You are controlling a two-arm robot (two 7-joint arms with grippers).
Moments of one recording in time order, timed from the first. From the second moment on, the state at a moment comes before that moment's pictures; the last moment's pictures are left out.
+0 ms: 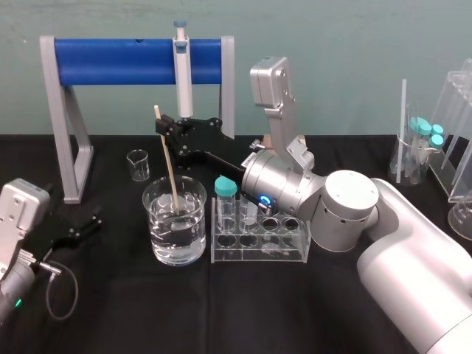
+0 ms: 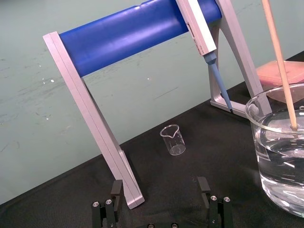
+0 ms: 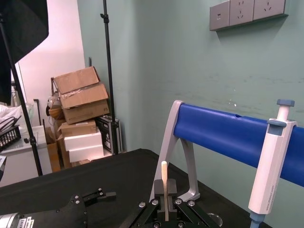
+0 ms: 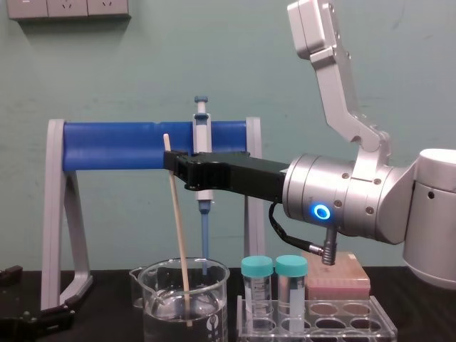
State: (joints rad) left arm -0.20 0.60 0.45 -1.41 -0.25 -0.12 0.03; right arm 0.61 0.14 -0.55 -1.18 0.43 -0.03 0.51
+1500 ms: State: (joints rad) left arm -0.20 0.60 0.45 -1.41 -0.25 -0.12 0.03; right arm 0.61 0.14 -0.55 -1.18 0.43 -0.03 0.51
